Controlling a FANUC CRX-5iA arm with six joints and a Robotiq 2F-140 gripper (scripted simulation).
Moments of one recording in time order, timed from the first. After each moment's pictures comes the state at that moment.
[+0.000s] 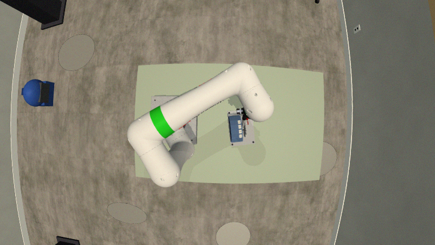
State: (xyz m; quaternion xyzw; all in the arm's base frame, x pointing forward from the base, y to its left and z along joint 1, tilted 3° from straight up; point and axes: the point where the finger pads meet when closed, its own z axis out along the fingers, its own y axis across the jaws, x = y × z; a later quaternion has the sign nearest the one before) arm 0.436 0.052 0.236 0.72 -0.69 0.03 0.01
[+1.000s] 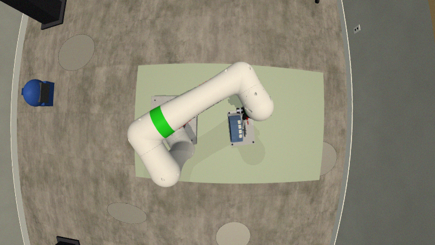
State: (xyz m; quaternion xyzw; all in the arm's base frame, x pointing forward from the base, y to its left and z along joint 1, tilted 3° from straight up) arm 0.436 0.055 0.235 0.72 -0.69 0.03 0.01
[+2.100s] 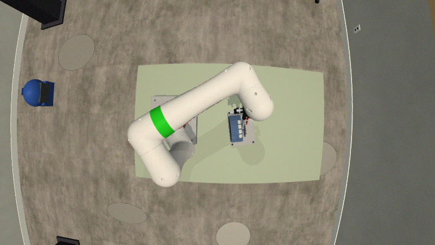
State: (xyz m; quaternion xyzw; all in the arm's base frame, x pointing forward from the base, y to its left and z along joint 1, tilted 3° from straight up) arm 0.436 0.055 0.234 0.72 -0.69 0.03 0.01
